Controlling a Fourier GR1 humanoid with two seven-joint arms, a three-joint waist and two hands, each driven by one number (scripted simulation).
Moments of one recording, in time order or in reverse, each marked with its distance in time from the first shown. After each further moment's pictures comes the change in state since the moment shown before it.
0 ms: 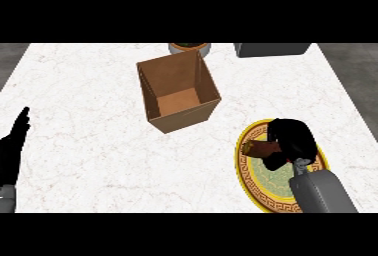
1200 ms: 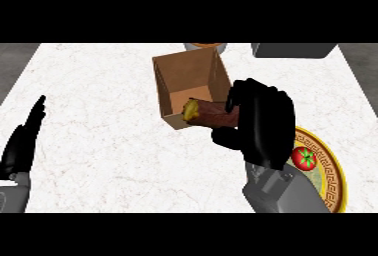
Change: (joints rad) left arm -0.072 -0.038 -0.028 -0.007 -0.042 -0.028 0.014; right arm -0.260 0.181 0.241 -0.444 0.094 -0.104 0.561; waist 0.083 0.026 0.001
